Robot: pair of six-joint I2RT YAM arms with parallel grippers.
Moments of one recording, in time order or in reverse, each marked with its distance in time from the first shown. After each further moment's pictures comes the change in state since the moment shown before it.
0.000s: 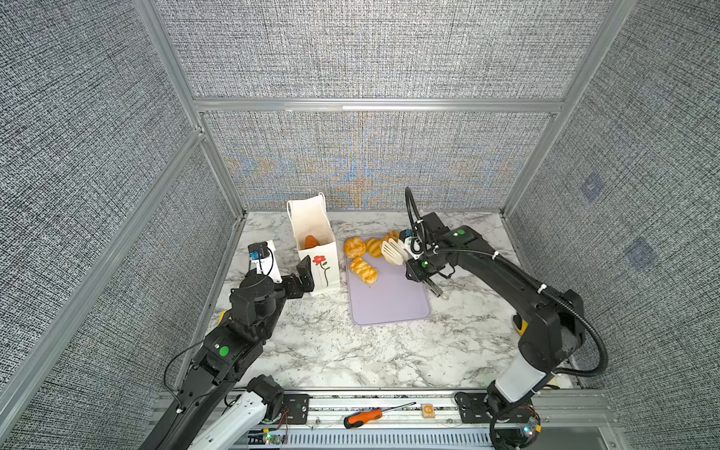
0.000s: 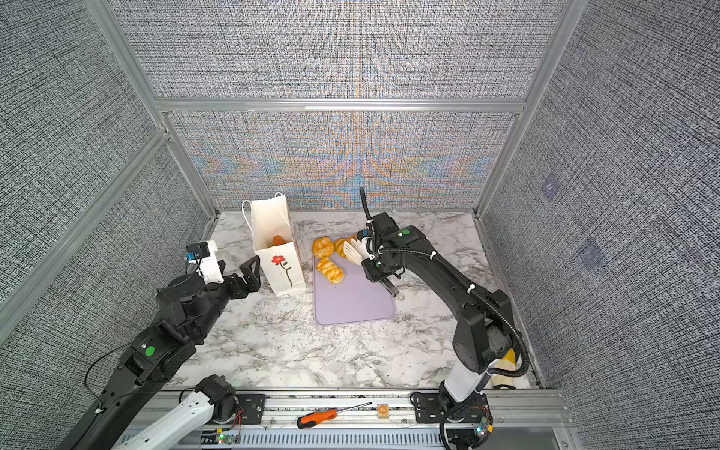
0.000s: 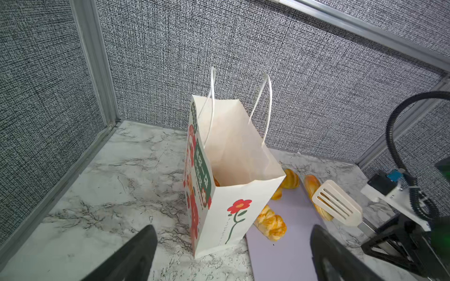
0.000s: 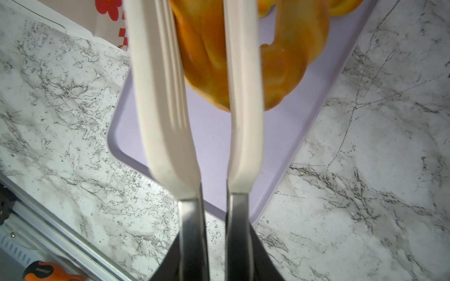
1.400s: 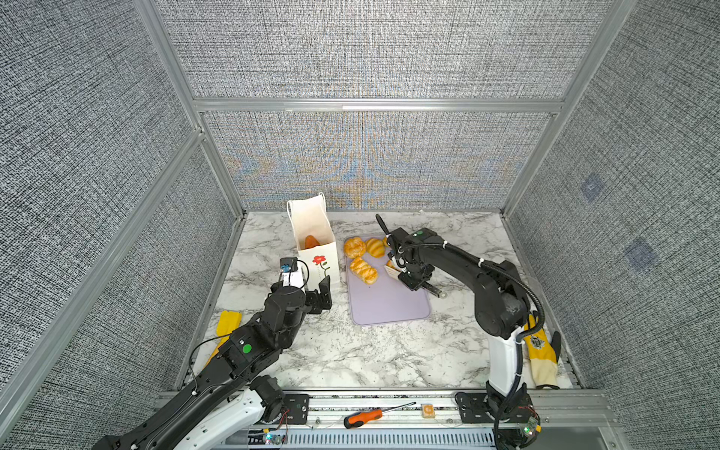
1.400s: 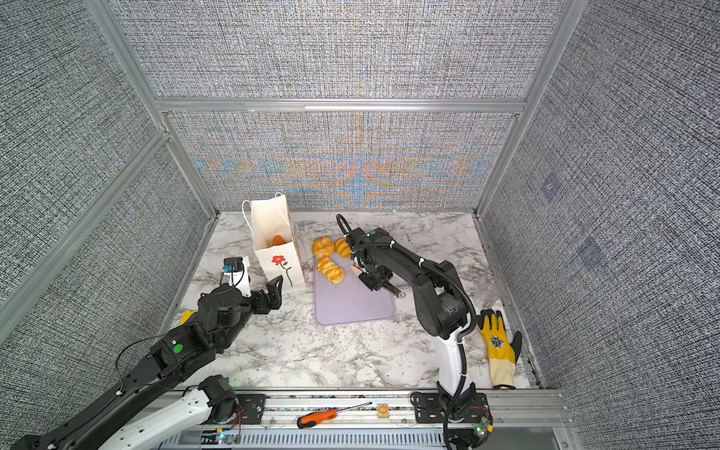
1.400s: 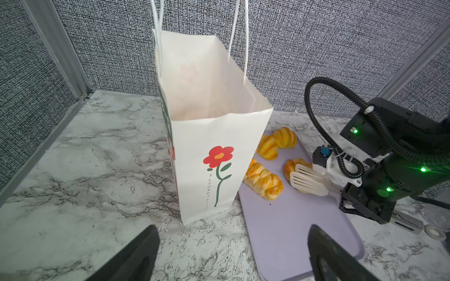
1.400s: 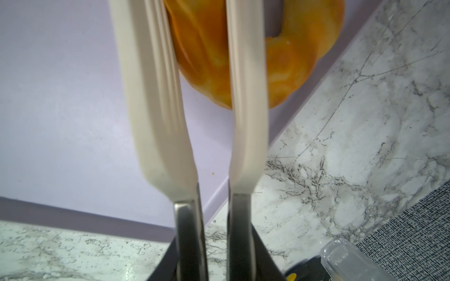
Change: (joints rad) left arm -0.251 0.022 -0.143 0.014 -0.145 -0.063; right arm 0.059 0.363 0.150 -0.171 0.373 -0.106
